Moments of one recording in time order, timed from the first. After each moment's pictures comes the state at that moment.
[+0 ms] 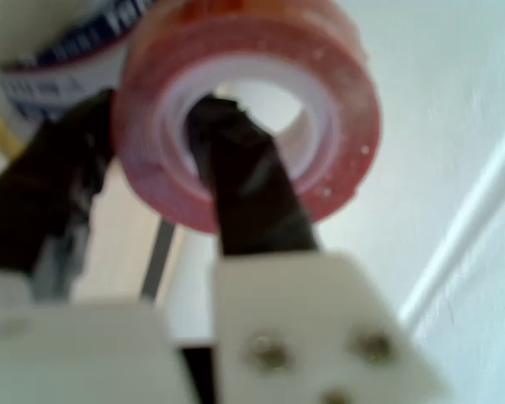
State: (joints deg) arm -15.1 25.0 4.8 62.4 -8.0
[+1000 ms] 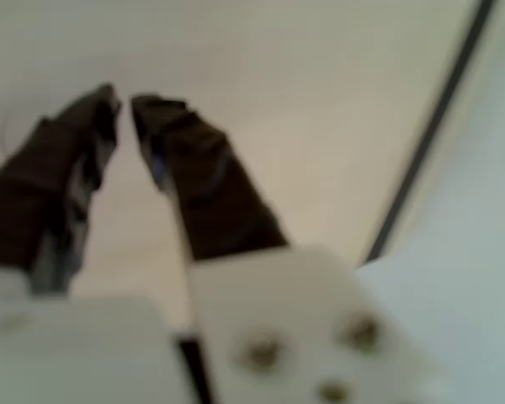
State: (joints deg) arm -2.1 29.4 2.5 92.8 -8.0
